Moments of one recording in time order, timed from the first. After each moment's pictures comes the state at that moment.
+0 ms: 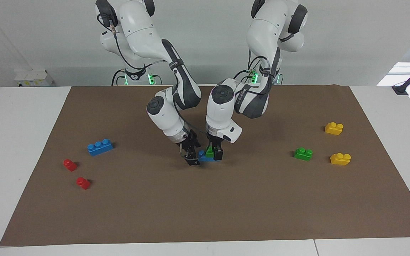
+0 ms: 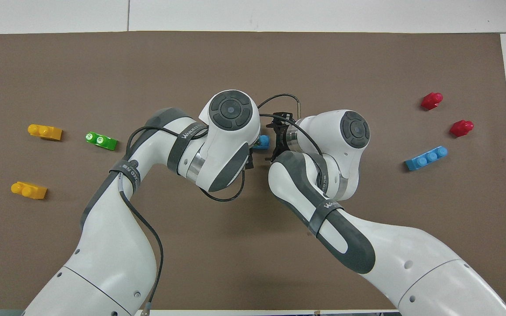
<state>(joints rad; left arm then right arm) -0.59 0.52 -0.07 -1.59 0.01 2.16 -2.30 0.47 0.46 0.01 -1.88 0.61 2.56 1.61</state>
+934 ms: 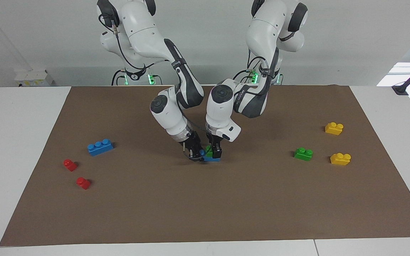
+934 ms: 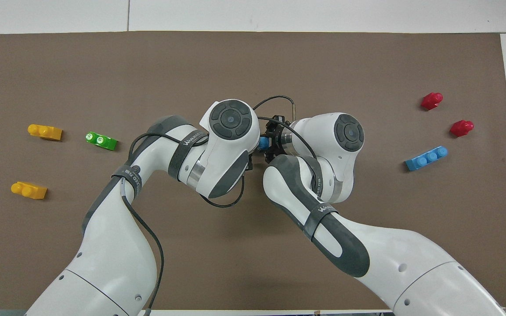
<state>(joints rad) -0.60 0.50 -0.07 -1.64 0.01 2.21 -2.30 0.49 0.46 0.01 -1.88 0.61 2.57 1.61</state>
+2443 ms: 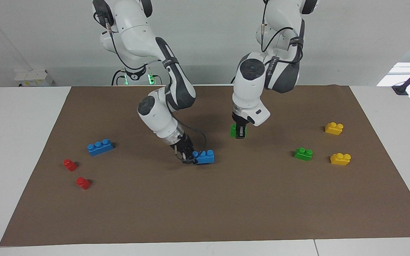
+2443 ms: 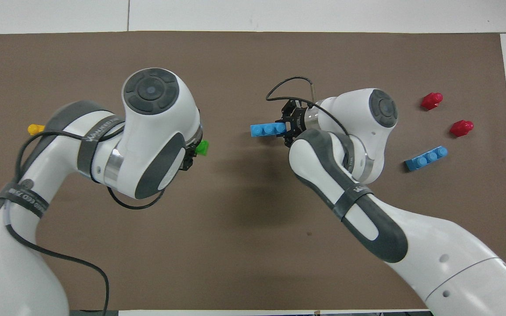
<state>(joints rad) -0.43 0.23 -0.05 -1.73 0.03 1.91 -1.77 0.35 0.43 -0.01 -1.80 0.61 2.39 1.36</state>
